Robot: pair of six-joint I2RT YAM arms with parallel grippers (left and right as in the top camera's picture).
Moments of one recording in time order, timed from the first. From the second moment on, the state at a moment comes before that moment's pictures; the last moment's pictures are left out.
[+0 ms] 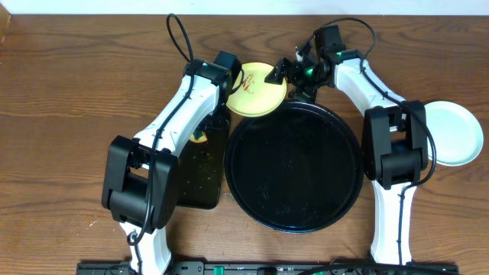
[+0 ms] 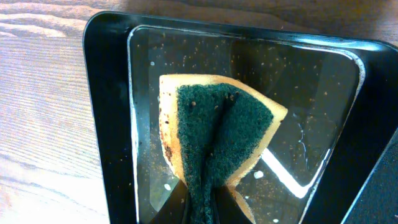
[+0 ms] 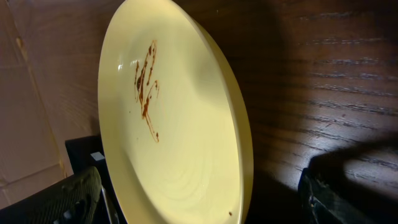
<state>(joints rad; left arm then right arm) -0.38 1.98 1.57 -1.21 -0.32 -0.35 0.22 2.35 1.81 -0.63 -0.68 0.55</state>
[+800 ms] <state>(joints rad) -0.38 1.98 1.57 -1.21 -0.32 -0.35 0.25 2.35 1.81 -0.61 -0.66 0.58</state>
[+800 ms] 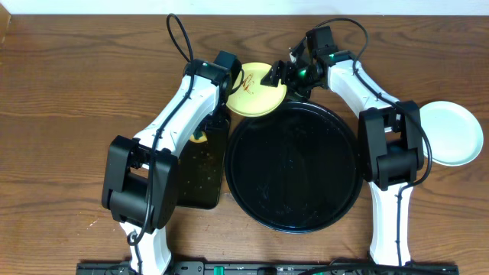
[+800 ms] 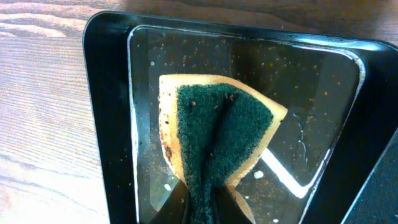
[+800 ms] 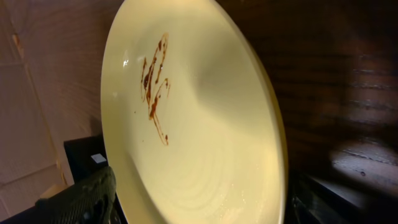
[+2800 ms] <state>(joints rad) -0.38 1.98 1.57 -1.23 -0.32 -0.35 0.34 2.39 1.78 -0.53 -0.54 0.83</state>
